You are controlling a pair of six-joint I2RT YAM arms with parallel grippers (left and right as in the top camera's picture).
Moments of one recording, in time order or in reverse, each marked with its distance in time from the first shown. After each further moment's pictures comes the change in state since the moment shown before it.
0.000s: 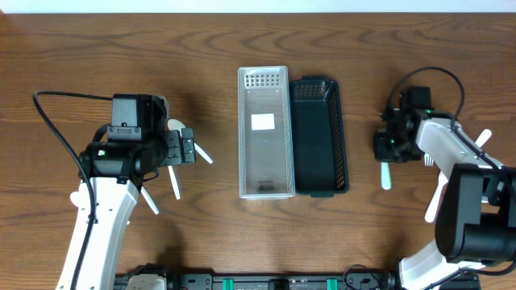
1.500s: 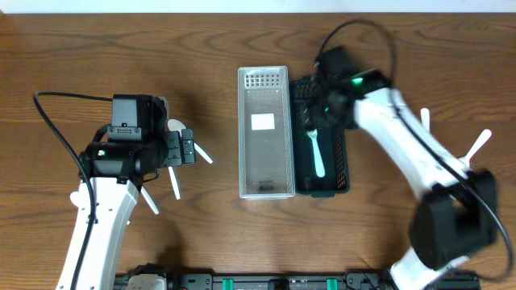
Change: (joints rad) left arm 0.000 0.000 0.000 -0.012 0.000 0.000; right arm 0.393 -0.018 0.447 -0.248 0.025 0.293
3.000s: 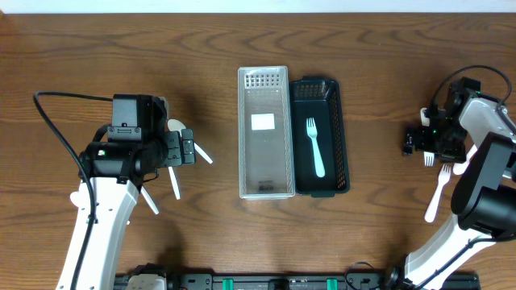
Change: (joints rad) left arm 0.000 0.000 0.000 0.001 0.000 0.000; right arm -0.683 0.233 -0.199 0.062 0.047 -0.385
